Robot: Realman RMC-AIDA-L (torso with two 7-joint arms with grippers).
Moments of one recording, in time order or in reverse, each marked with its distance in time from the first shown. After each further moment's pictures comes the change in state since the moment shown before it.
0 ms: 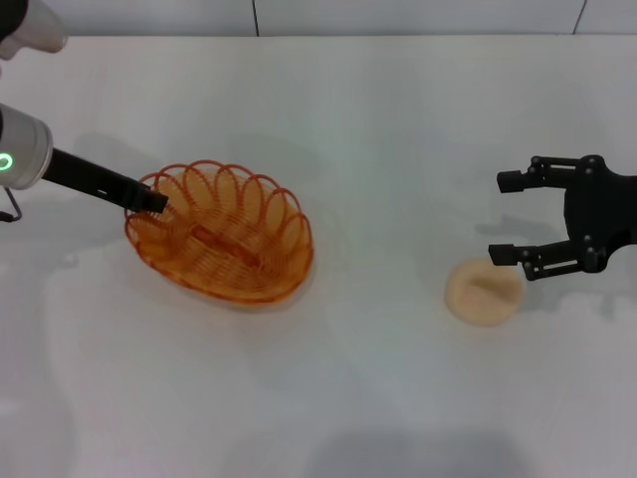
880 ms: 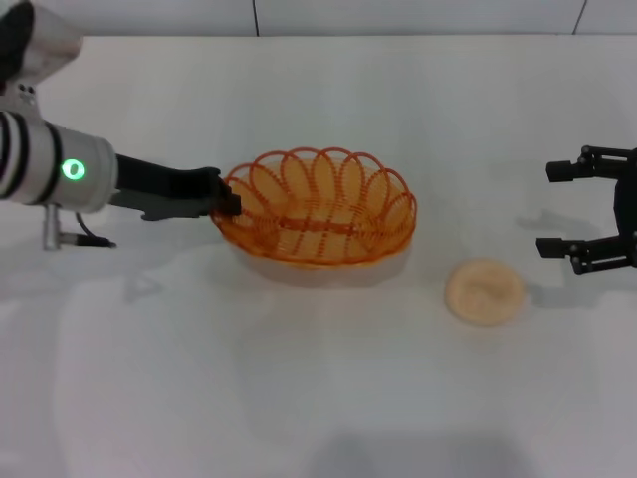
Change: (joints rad) left arm 0.170 -0.079 0.282 0.202 -0.287 -0.052 -0.631; right arm -0.059 -0.035 0.032 -0.075 -0.009 -0.014 -0.046
